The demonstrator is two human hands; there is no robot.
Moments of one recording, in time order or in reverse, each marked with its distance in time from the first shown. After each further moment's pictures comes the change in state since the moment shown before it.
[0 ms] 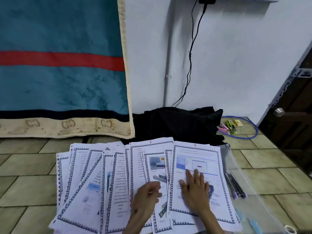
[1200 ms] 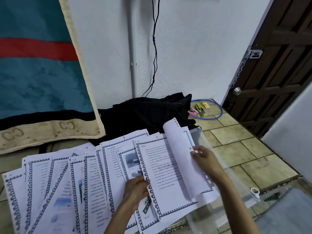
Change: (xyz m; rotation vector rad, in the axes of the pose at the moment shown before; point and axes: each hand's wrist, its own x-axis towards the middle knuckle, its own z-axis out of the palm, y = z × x) left_hand 0.046 -0.007 0.025 -0.304 -0.231 -0.303; right_hand 0.006 0.034 -0.107 0.739 0.176 0.175
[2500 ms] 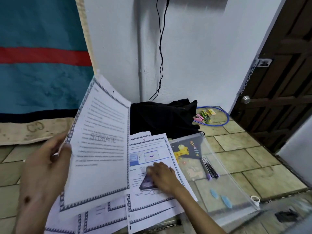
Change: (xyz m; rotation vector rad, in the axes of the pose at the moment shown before) left_hand -0.171 0.111 -0.083 0.563 0.668 0.789; right_hand -0.030 0.008 0.098 -0.539 -0.502 -0.308
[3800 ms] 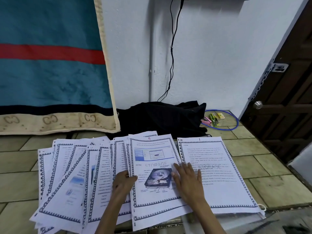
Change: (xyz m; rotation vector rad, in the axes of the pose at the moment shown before) left_hand -0.024 -0.084 0.163 -0.075 -0.404 -0.604; right_hand -0.030 0.053 -0.010 -0.356 0.245 0.114
